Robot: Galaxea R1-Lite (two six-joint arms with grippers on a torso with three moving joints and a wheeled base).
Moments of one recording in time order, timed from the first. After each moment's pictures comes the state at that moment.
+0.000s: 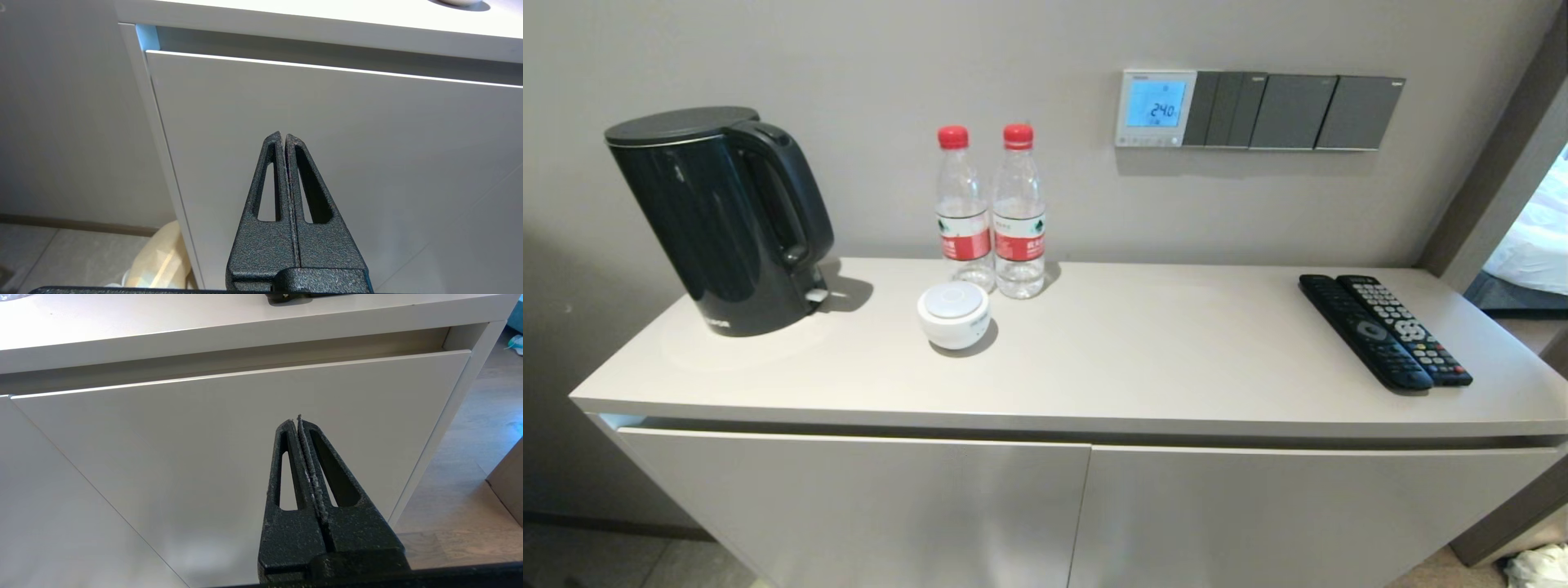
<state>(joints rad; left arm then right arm) 0.00 0.00 0.00 -0.01 0.01 -0.06 0.00 0.00 0.00 0.00 -0.01 0.01</state>
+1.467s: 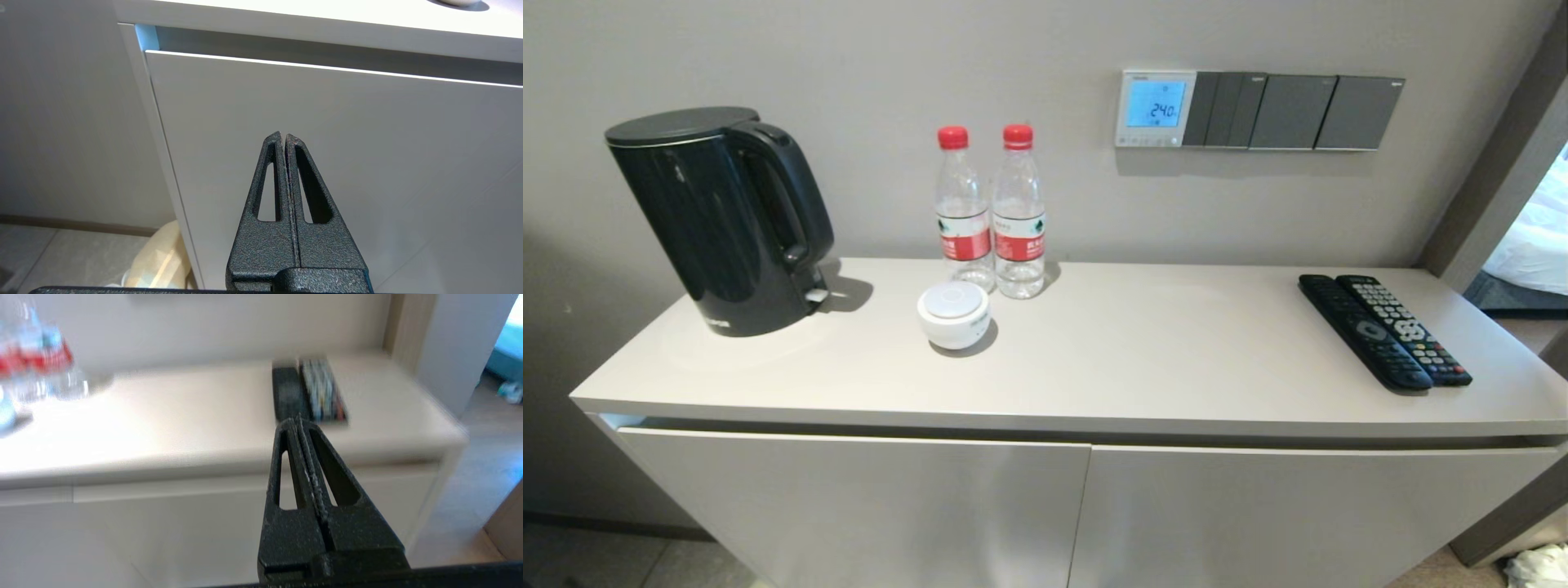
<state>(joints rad) 0.00 0.00 0.00 -0.01 0.01 -0.06 0.00 0.33 -0.41 -0.11 0.00 -0.01</state>
